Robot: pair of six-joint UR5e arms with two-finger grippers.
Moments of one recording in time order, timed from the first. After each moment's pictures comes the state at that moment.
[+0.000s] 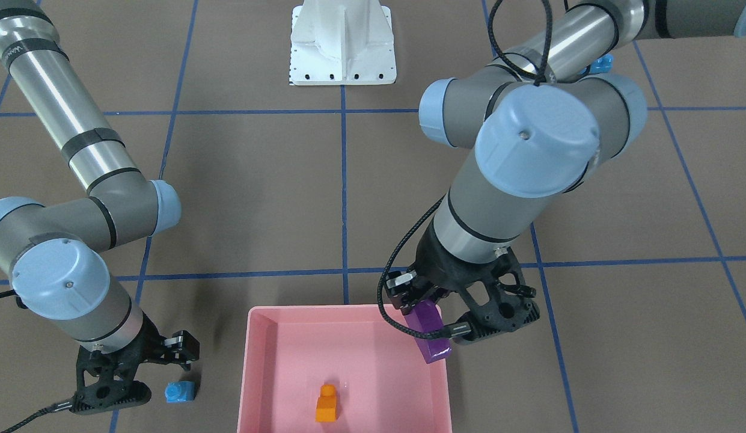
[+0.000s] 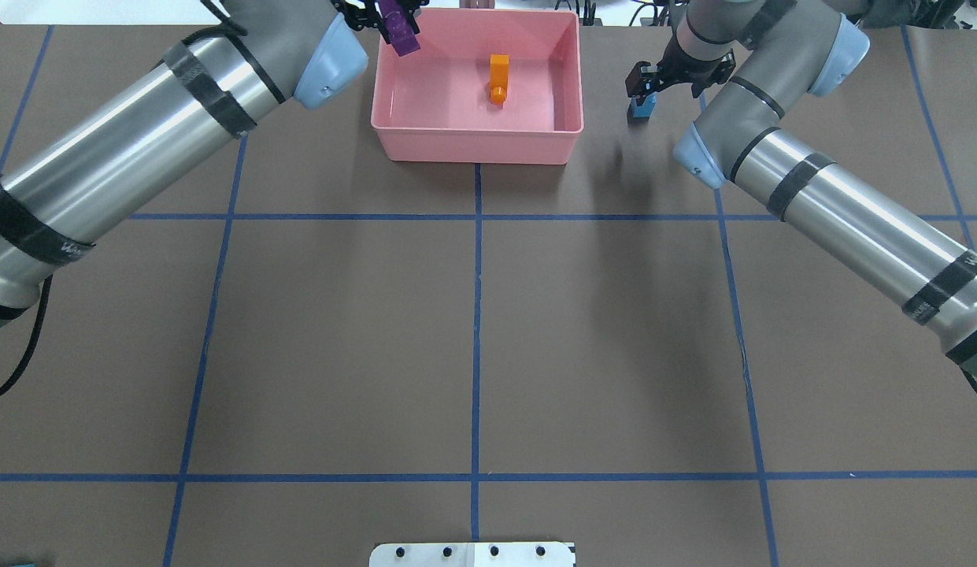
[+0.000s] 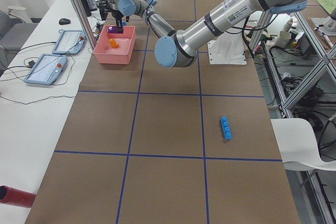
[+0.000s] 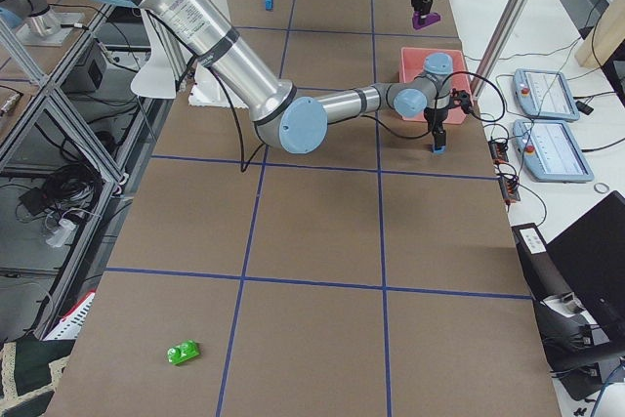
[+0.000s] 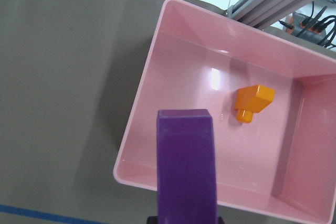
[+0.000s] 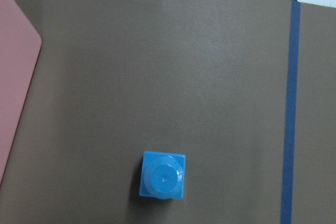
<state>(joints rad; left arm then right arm) -0.96 -2.68 -1.12 -1.76 -2.16 -1.24 0.97 -0.71 0.89 -1.10 1.98 0.72</state>
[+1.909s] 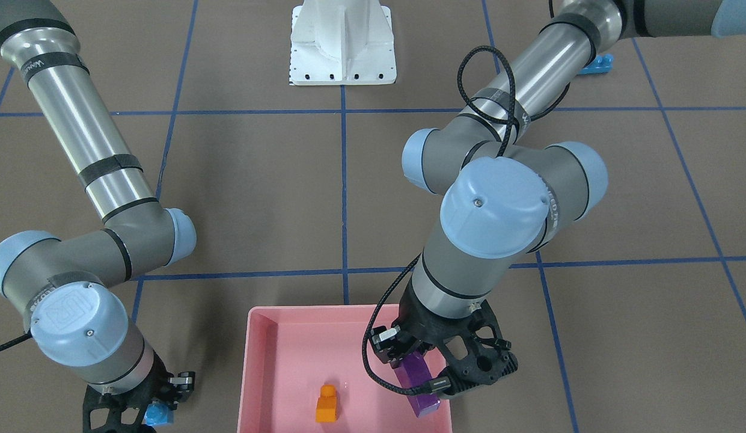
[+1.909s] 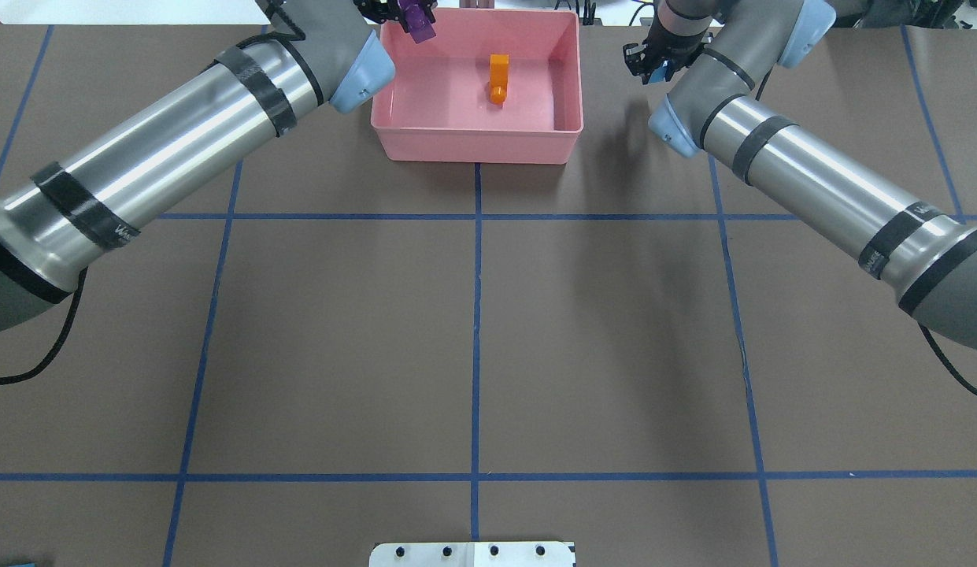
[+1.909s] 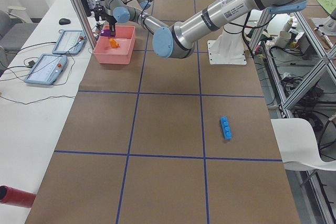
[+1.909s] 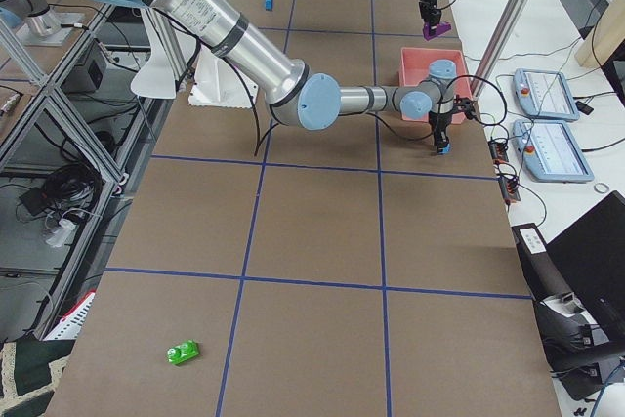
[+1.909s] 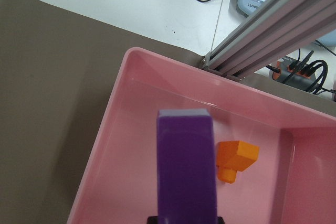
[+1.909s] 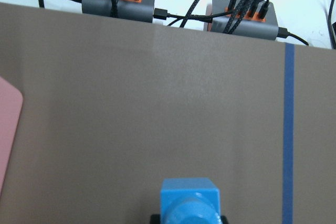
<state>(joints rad) -0.94 -2.76 -0.87 -2.00 -2.05 -1.28 1.00 -0.55 0.65 -1.04 1.97 0.71</state>
